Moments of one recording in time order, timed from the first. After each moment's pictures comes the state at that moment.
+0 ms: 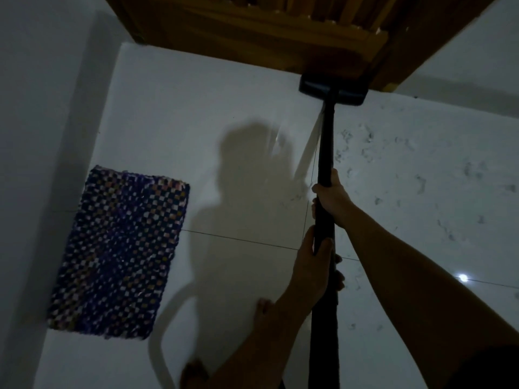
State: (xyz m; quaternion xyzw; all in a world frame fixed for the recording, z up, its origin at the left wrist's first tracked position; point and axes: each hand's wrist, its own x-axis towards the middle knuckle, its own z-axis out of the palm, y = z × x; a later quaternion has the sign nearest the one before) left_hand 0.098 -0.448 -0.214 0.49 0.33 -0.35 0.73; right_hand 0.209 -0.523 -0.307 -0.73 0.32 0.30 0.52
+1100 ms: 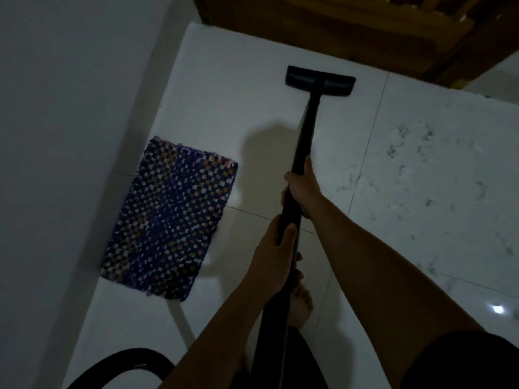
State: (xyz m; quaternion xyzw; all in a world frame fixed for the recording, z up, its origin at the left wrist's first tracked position) left_hand 0.036 -0.304 -0.201 0.61 0.36 -0.29 0.64; right_hand 0.157 -0.353 -0.287 -0.66 0.31 0.37 0.58
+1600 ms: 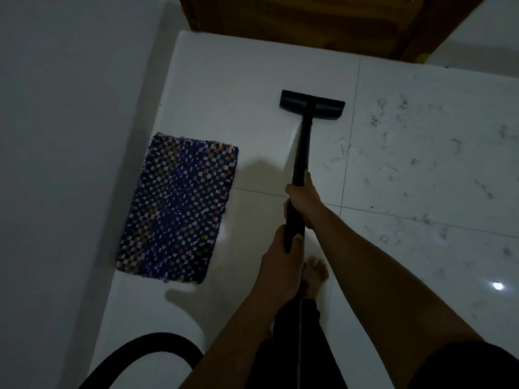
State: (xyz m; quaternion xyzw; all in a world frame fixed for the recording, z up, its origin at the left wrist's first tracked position) left_hand -0.105 -0.297 -0.168 0.69 0.29 -0.30 0.60; right_hand 0.009 -0.355 -0.260 -0.67 0.33 0.34 0.57
